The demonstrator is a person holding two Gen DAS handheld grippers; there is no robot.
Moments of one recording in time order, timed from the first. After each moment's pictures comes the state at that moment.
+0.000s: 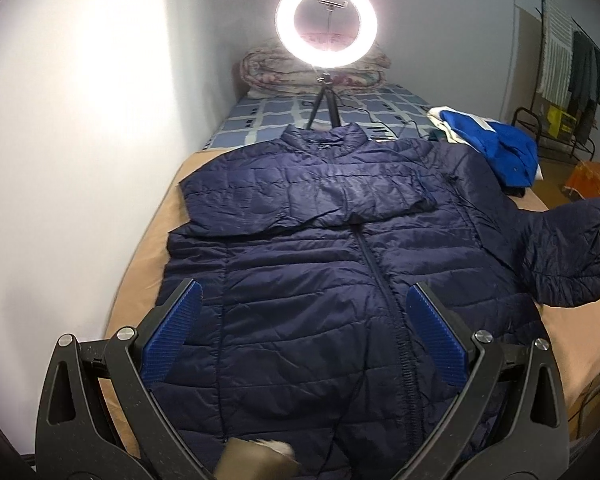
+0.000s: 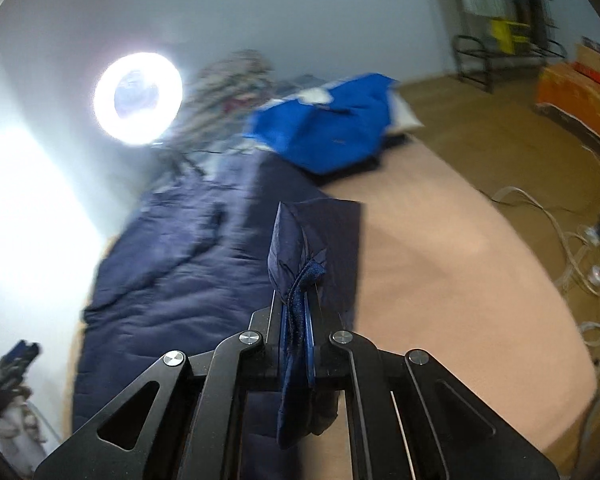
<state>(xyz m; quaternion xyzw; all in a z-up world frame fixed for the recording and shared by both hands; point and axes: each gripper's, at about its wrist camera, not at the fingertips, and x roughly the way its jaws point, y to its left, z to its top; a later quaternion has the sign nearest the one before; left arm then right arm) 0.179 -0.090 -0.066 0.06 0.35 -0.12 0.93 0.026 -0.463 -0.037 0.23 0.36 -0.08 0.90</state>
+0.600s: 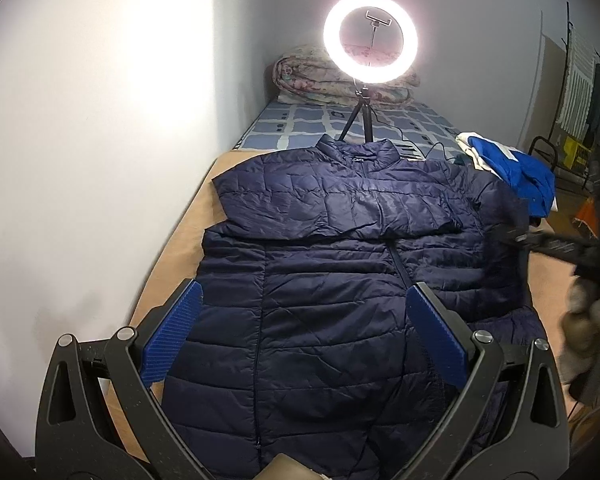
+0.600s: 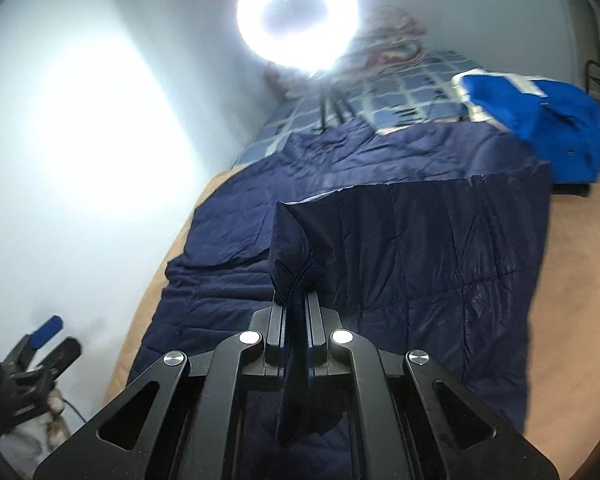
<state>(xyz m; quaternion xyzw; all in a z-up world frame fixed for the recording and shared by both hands) 0.186 -0.040 -0.059 0.01 0.34 -0.09 0.94 0.178 -0.277 -0.074 0.17 0.42 0.09 0.89</state>
